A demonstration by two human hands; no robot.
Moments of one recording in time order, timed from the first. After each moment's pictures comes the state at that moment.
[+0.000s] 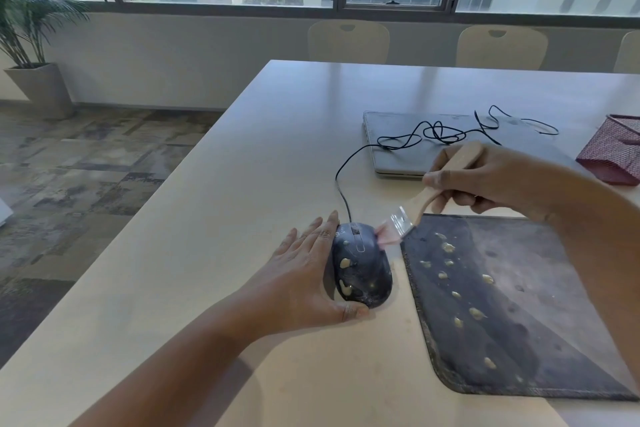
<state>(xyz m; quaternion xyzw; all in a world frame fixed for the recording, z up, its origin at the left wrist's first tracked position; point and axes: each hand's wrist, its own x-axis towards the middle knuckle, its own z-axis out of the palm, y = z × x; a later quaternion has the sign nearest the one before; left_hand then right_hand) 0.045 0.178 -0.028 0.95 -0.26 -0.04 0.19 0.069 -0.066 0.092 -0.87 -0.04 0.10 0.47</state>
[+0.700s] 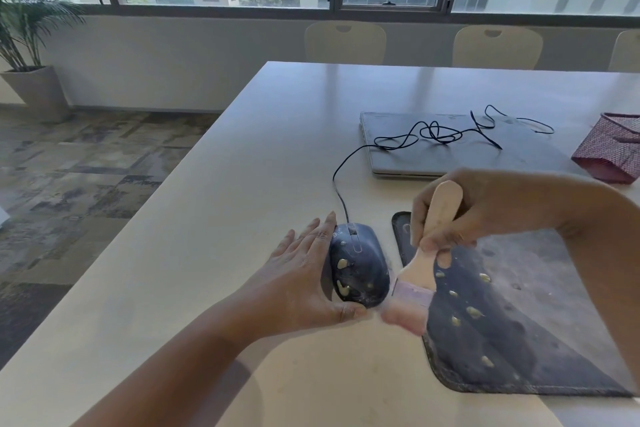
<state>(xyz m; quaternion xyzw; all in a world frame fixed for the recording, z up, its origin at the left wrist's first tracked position) 0.044 0.178 -0.028 0.95 -0.26 -0.04 0.19 0.052 -0.061 0.098 -0.86 -0.26 0.25 0.37</state>
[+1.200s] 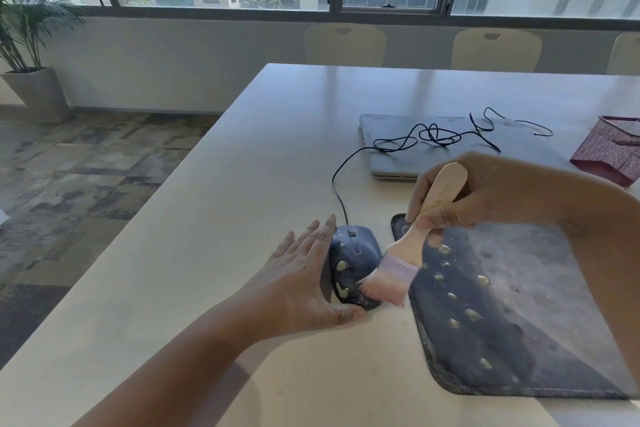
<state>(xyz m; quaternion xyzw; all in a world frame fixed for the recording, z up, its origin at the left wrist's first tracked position) 0.042 0.178 -0.025 0.94 -0.26 -0.03 0.19 0.053 -0.064 0.104 -0.87 -0.23 0.19 0.38</state>
